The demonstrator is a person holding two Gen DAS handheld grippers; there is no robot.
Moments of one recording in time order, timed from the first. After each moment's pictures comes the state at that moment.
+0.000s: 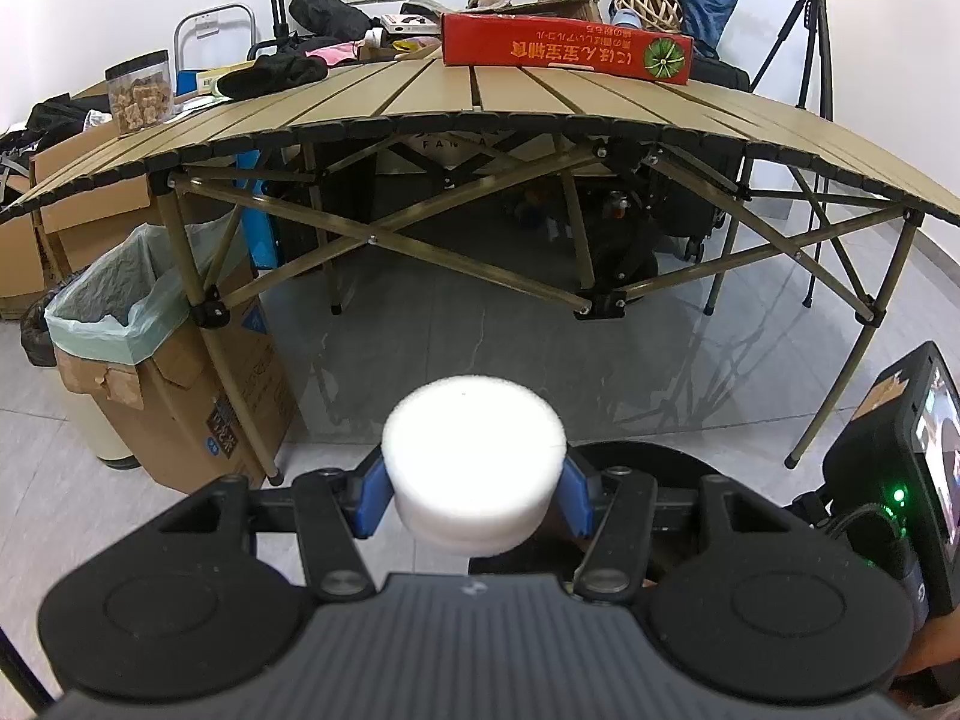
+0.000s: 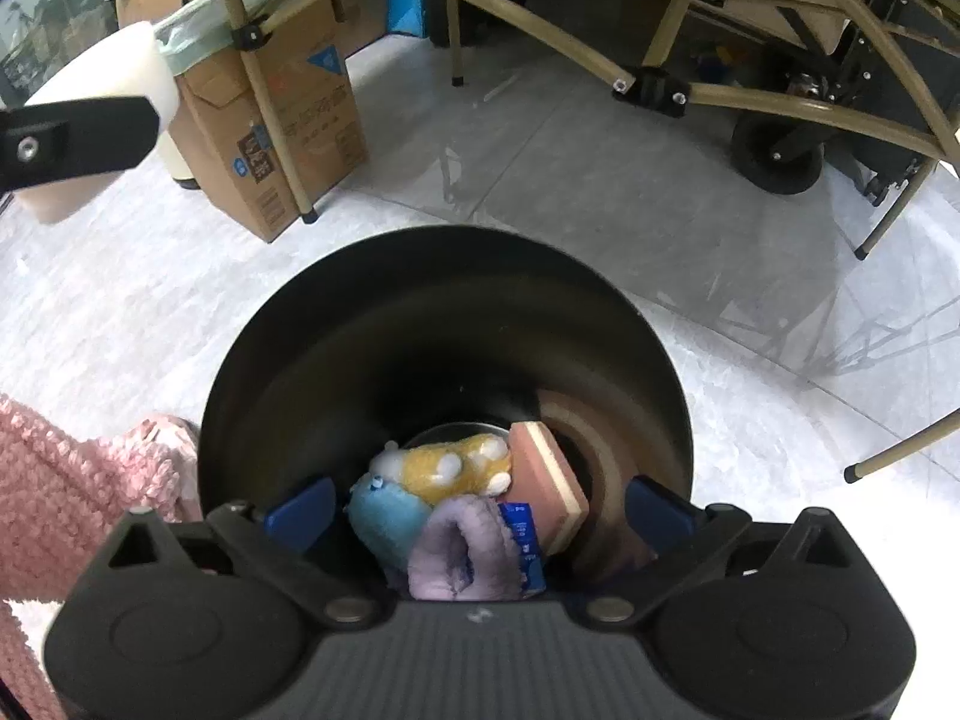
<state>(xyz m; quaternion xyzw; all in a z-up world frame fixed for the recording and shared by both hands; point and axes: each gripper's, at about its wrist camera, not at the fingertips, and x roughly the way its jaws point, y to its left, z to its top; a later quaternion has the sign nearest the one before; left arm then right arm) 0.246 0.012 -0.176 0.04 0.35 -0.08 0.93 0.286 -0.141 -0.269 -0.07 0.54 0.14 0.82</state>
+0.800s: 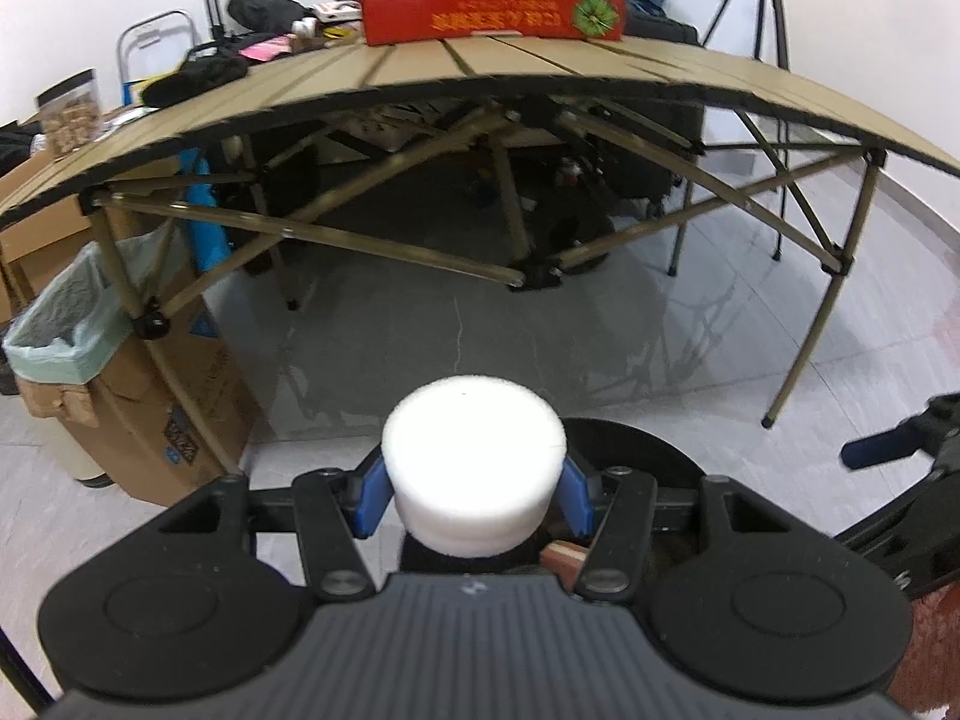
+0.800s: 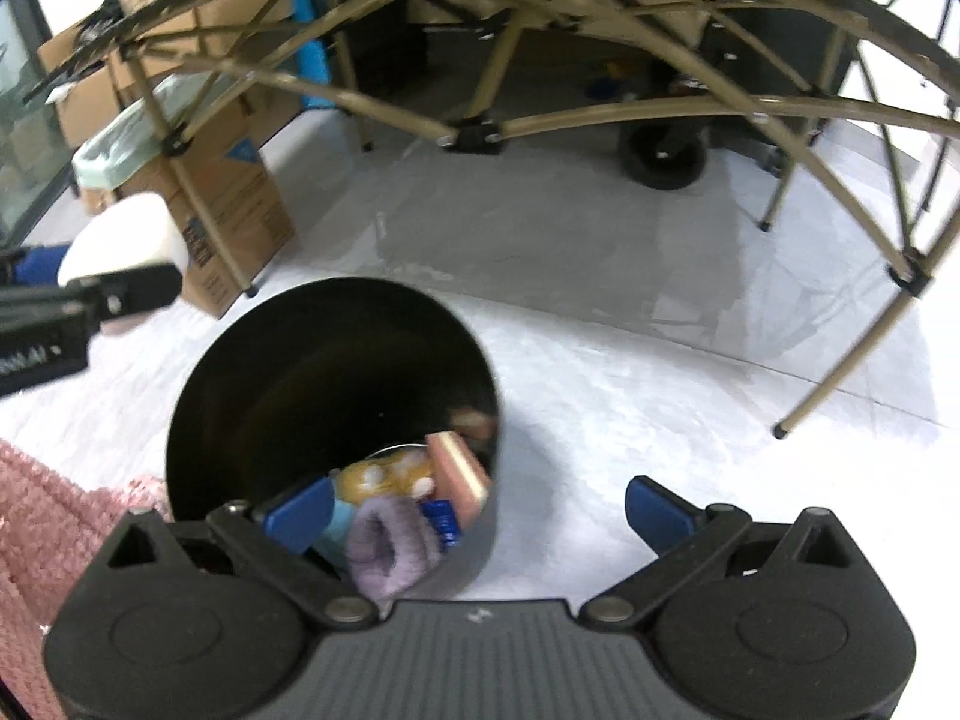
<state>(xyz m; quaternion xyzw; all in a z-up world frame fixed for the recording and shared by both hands) 0.251 -0.035 -0.191 0.08 0.37 -0.11 0.92 0.244 -0.228 -0.221 0.00 0.51 0.07 0.86</state>
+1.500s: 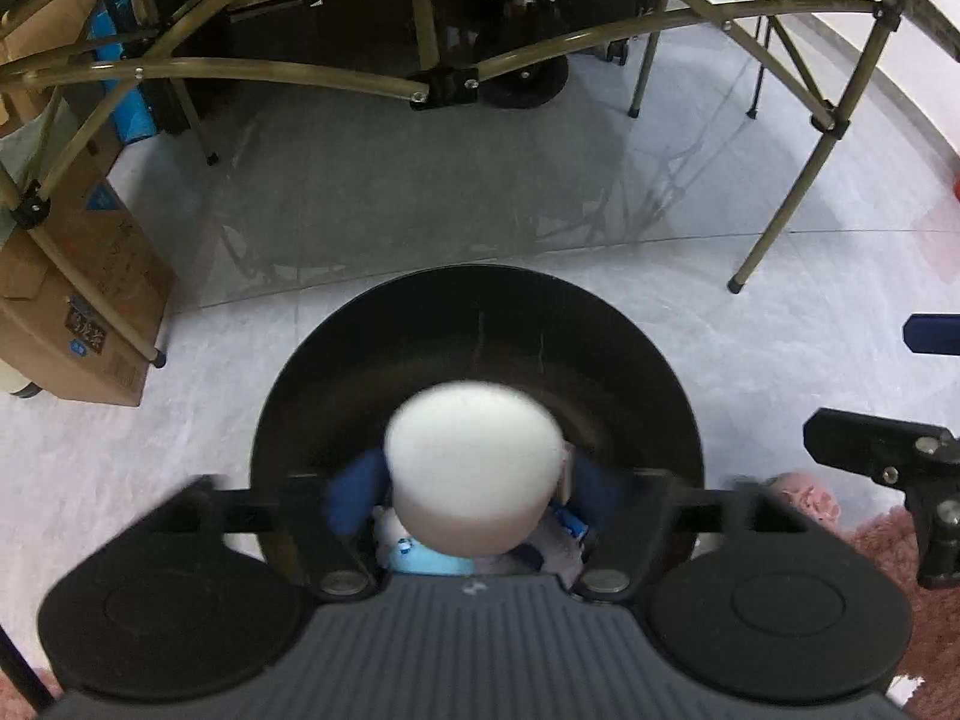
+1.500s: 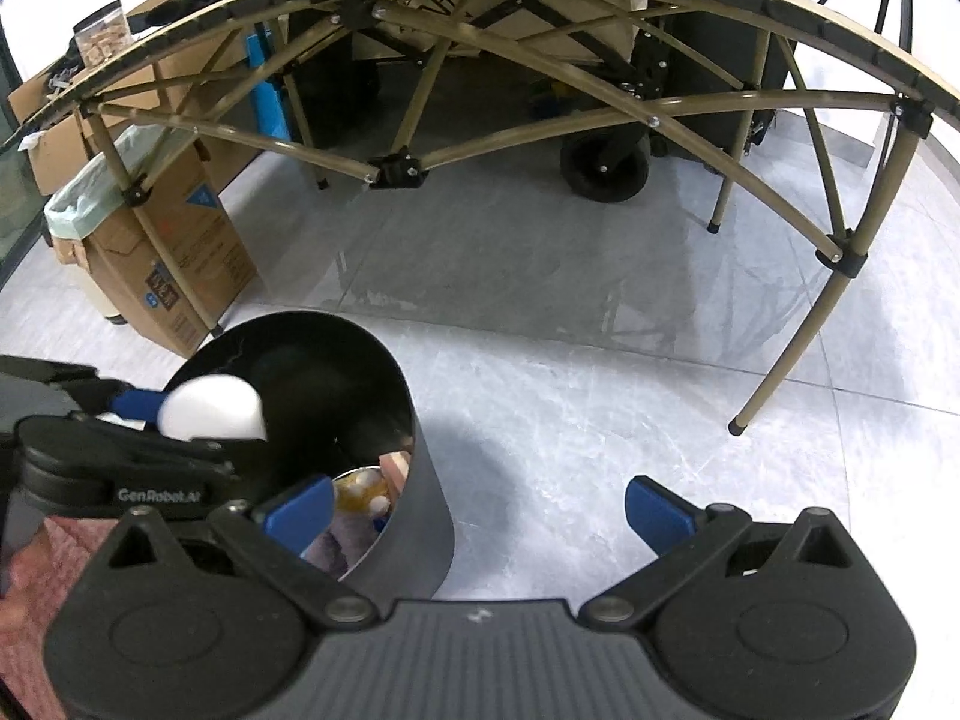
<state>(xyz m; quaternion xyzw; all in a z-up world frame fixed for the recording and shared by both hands) 0.282 -0.078 -0.255 0.09 0.52 -0.14 0.84 0.234 -0.263 -0.212 0.02 0.48 0.04 0.87</state>
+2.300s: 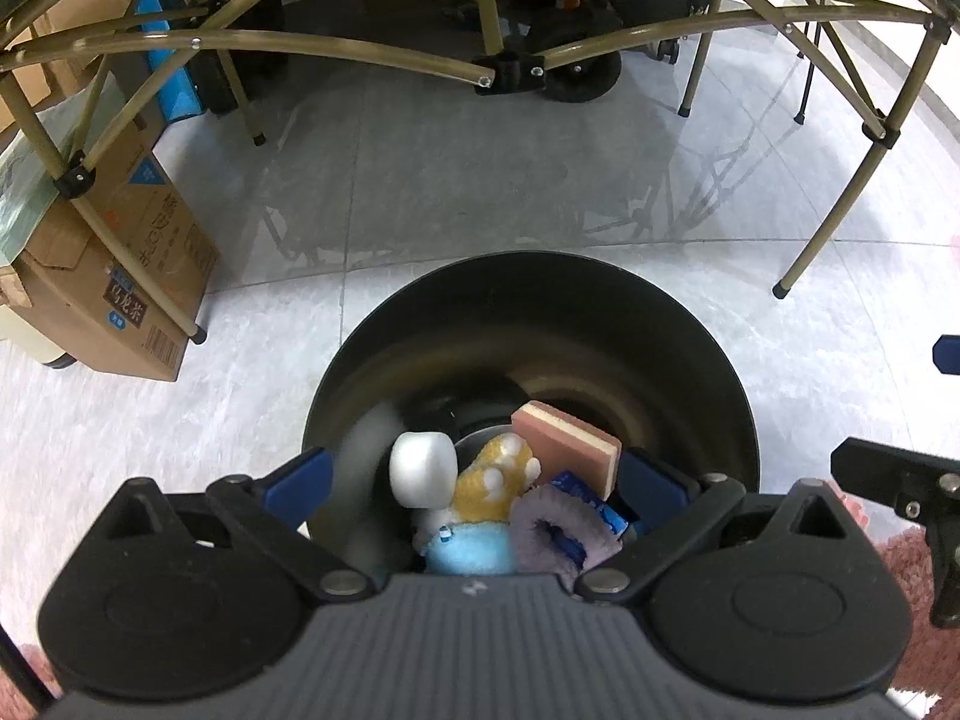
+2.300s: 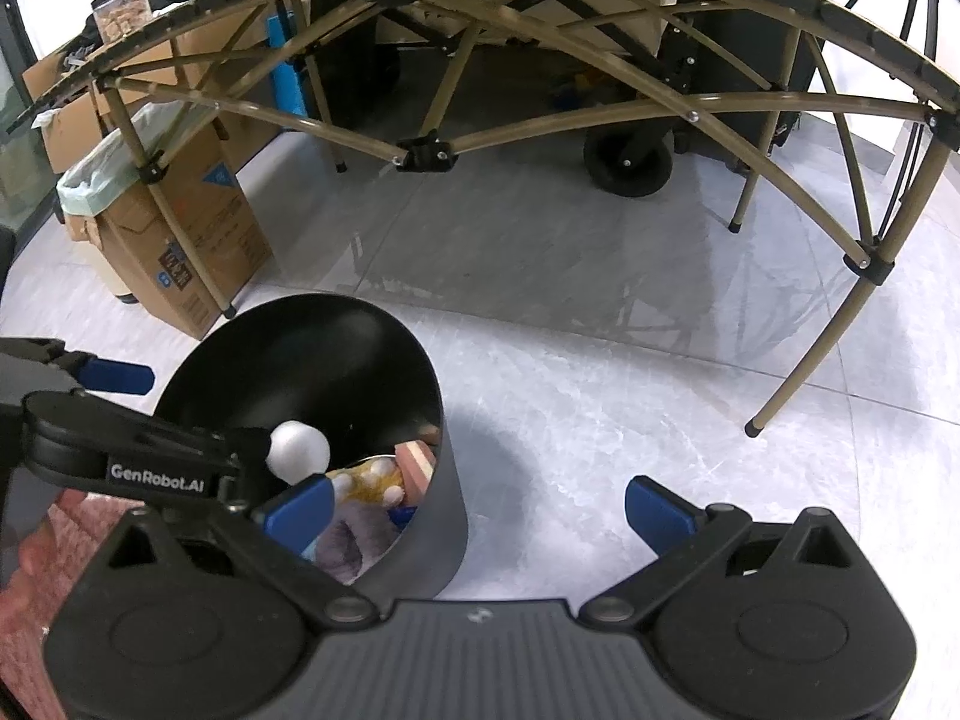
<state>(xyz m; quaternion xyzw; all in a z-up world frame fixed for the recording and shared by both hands) 0.288 -0.068 -0.257 0.08 0.52 -0.09 0.84 0.240 -0.255 -0.218 0.01 0.49 0.06 0.87</state>
